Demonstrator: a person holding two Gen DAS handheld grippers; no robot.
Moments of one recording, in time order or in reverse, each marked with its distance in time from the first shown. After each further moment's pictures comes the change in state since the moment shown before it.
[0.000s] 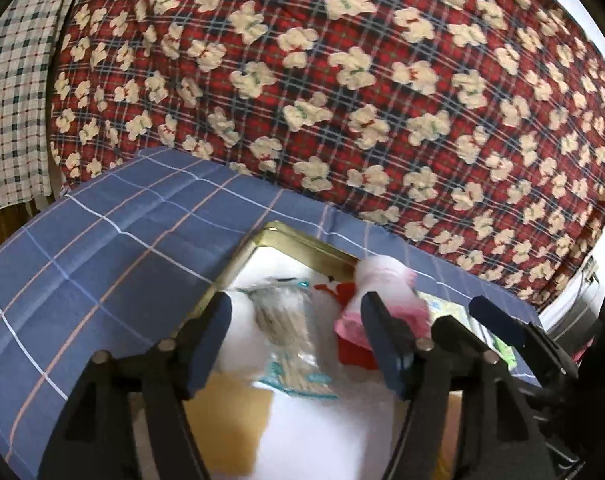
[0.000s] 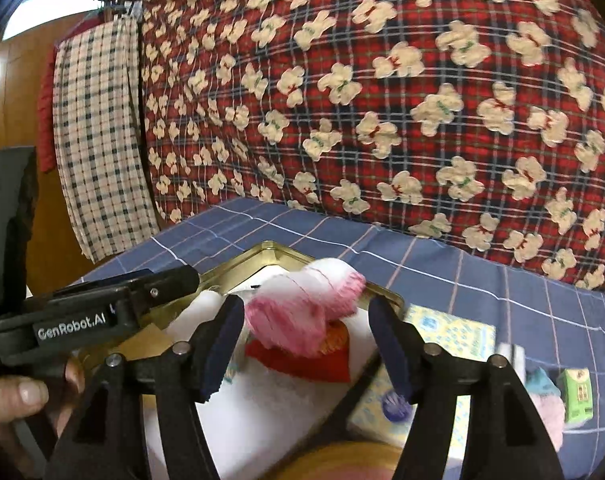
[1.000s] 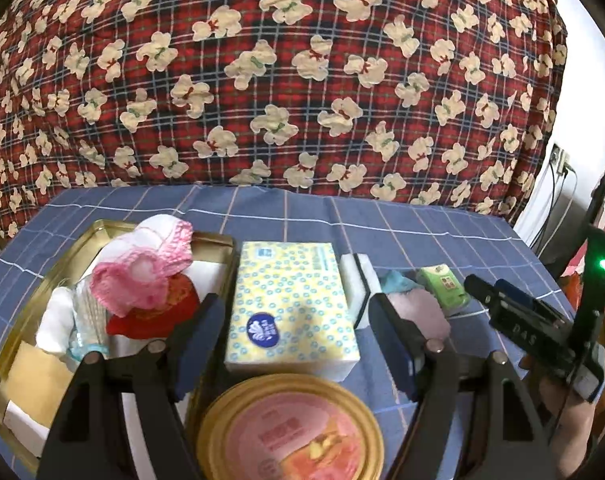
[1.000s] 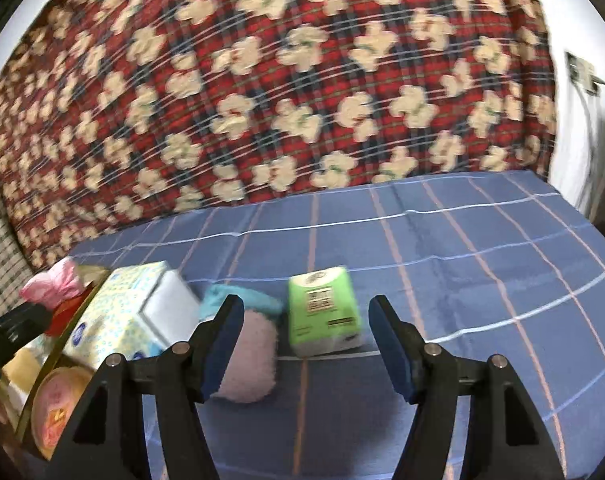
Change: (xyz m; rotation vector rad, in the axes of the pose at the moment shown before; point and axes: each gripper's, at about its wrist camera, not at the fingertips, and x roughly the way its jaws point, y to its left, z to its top) left arm 0.020 -0.181 -0.058 0.324 0.057 -0.072; right arm -0.080 -0.216 -0.088 0.375 0.028 -0.373
